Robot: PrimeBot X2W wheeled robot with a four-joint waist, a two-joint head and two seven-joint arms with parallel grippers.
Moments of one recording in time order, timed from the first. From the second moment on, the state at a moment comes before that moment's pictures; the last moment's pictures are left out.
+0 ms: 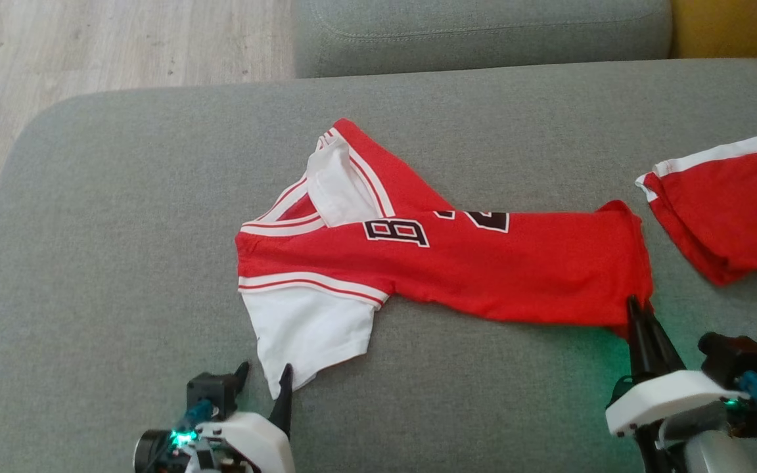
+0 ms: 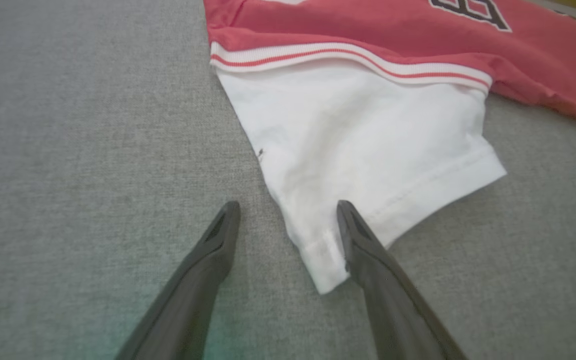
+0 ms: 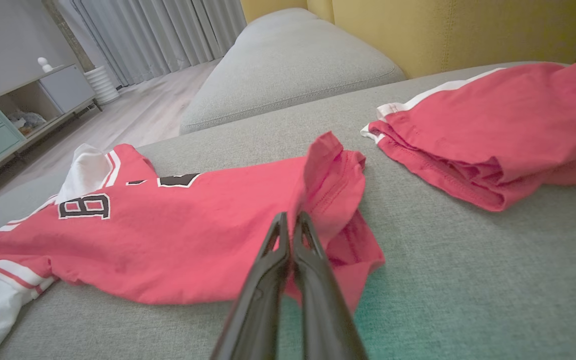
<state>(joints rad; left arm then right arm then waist) -0.13 0.06 -0.33 0.59 -0.29 0.02 0.01 -0.03 -0.04 -0.03 0.35 0.23 0.13 -0.12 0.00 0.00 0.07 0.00</state>
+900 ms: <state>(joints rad) -0.11 0.08 -0.38 0.47 -0.38 -0.06 0.07 -0.03 -0.04 -0.02 0.36 0.24 0.13 -0.12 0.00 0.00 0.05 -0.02</state>
